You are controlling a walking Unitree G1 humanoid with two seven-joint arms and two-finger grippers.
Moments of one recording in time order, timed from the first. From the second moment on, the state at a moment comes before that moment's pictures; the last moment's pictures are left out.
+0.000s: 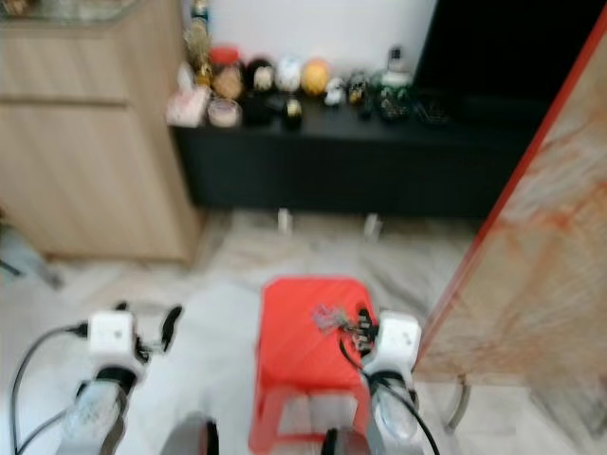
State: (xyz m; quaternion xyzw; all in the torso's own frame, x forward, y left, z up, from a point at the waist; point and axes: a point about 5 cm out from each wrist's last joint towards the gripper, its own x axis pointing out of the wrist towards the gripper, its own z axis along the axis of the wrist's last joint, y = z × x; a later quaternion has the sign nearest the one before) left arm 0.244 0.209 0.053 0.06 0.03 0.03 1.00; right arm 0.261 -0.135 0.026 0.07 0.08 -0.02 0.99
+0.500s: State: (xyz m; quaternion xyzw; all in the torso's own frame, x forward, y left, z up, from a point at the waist) left arm 0.246 0.204 0.048 0.05 0.04 0.02 1.00; right arm 0.258 -0.138 0.023 0.07 0.09 -0.02 0.99
